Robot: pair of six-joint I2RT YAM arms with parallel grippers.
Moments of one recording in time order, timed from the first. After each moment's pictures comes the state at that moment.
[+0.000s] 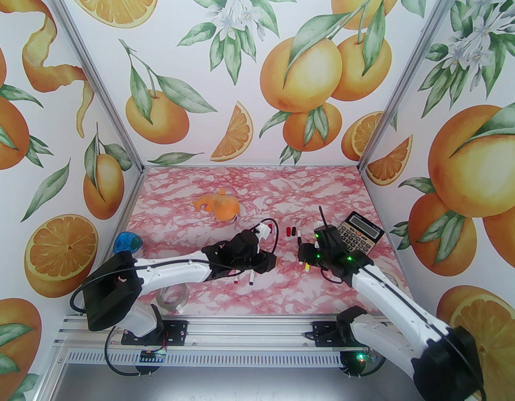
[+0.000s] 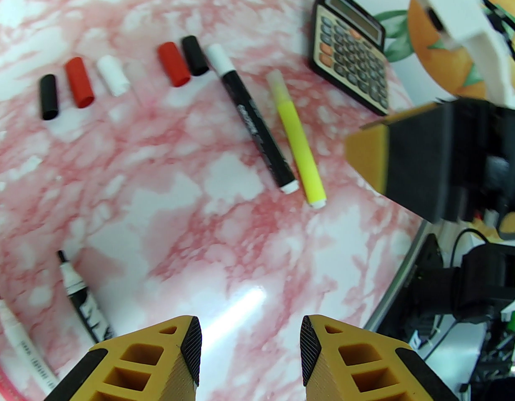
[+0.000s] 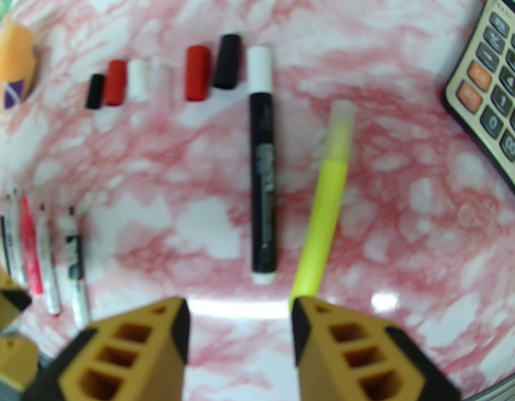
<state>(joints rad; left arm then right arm) -1.01 1.57 0.85 0.04 0.13 -0.61 0.37 1.04 0.60 -0.56 -0.02 0.56</state>
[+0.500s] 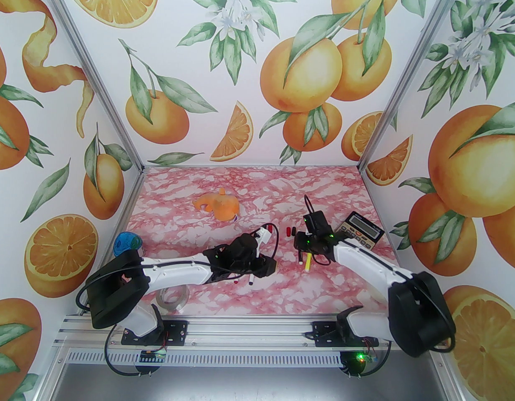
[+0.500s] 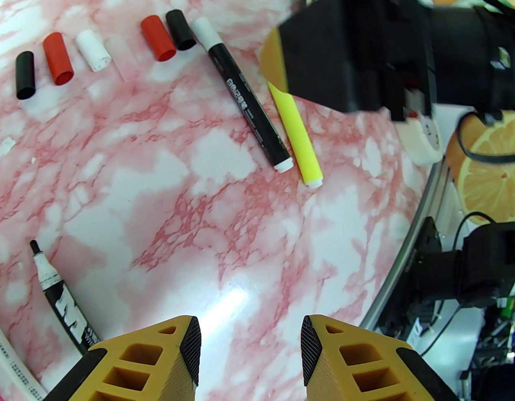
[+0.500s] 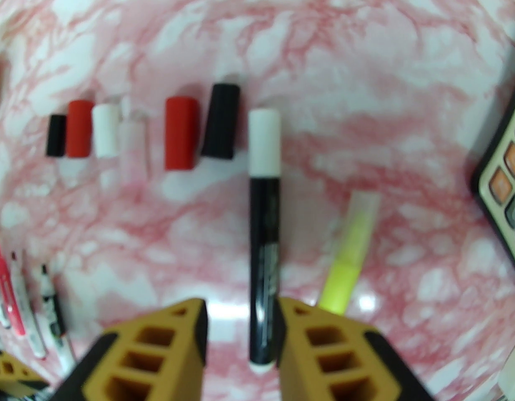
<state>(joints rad) -1.01 1.57 0.78 0.11 0.16 -0.60 0.35 1.39 0.74 -0.44 0.02 0.48</state>
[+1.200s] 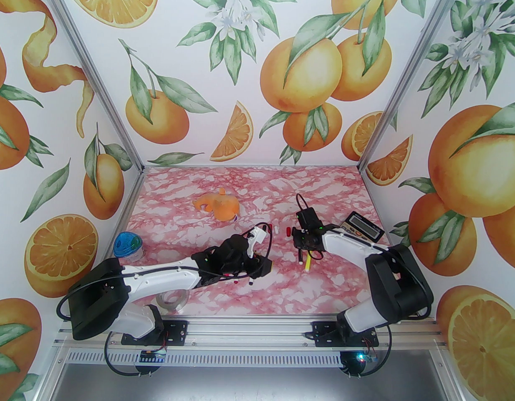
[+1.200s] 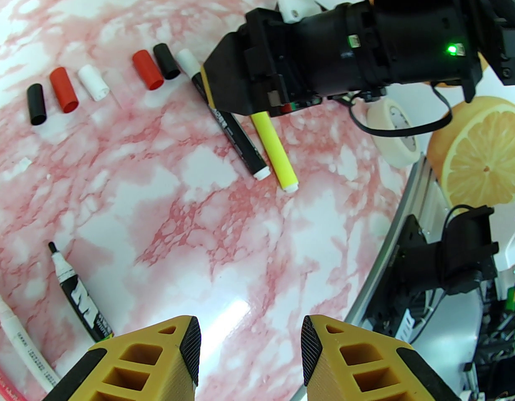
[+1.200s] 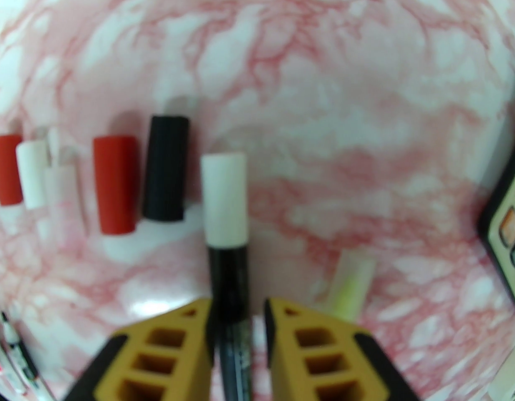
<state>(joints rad) -1.01 1.45 0.72 0.14 0.17 -0.57 0.35 1.58 0.79 -0.38 0.10 0.48</state>
